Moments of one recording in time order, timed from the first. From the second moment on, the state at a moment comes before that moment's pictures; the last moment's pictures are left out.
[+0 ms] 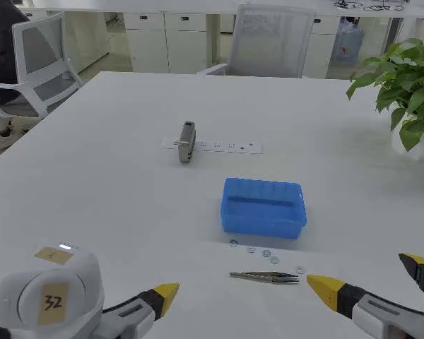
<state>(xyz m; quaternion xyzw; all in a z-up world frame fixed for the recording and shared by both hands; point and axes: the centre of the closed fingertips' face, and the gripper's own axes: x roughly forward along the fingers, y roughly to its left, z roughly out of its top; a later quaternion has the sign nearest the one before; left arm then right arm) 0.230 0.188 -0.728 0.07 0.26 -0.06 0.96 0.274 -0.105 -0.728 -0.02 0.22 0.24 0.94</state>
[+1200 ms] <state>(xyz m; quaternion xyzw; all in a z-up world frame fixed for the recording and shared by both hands) 0.234 0.181 -0.723 0.08 0.25 -0.09 0.96 0.271 -0.104 -0.728 -0.04 0.22 0.24 0.94</state>
